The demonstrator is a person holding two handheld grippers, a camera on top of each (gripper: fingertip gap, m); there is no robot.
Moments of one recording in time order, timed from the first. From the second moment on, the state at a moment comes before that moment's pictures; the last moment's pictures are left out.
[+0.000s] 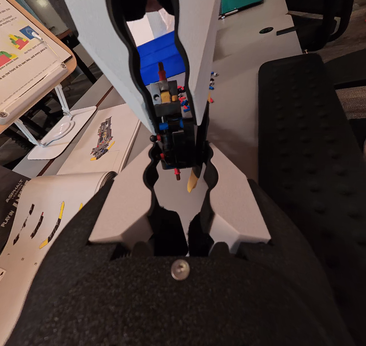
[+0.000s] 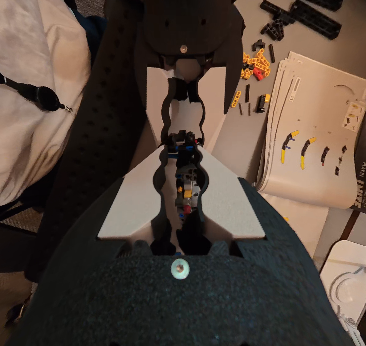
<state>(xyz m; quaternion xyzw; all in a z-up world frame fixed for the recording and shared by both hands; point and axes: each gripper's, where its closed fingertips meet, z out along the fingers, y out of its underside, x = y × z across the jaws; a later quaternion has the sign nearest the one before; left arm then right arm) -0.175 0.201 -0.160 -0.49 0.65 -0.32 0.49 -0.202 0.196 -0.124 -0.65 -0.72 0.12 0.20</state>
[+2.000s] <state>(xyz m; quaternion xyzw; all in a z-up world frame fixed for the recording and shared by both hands) -0.178 0.204 -0.166 -0.56 0.60 -0.42 0.39 -0.198 0.198 -0.130 -0.64 -0.70 0.06 0.33</state>
